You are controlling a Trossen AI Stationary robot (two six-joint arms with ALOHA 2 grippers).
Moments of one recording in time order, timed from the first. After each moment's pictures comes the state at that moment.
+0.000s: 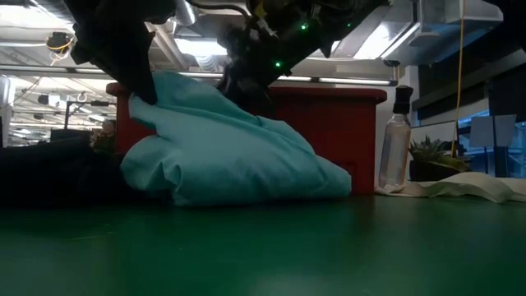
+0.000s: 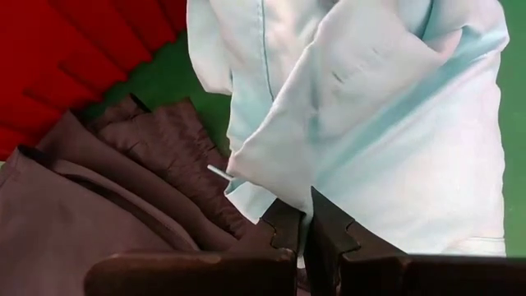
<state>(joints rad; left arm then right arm) -0.46 1.53 1.10 -0.95 -0.63 -1.23 -0.09 1.97 1.42 0.00 0.15 -0.79</state>
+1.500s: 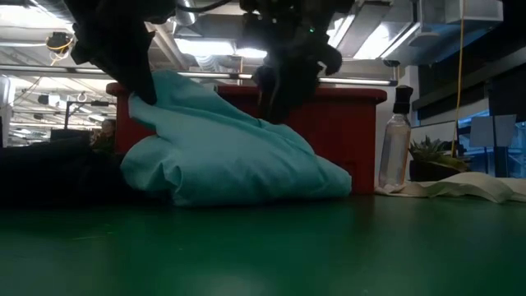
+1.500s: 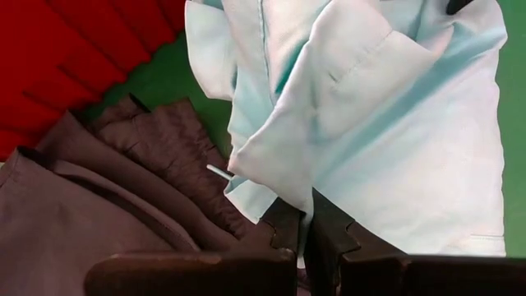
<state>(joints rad) -0.46 1.53 1.10 -0.95 -0.63 -1.22 0.01 1.97 1.64 -0.80 -0.02 -0.34</state>
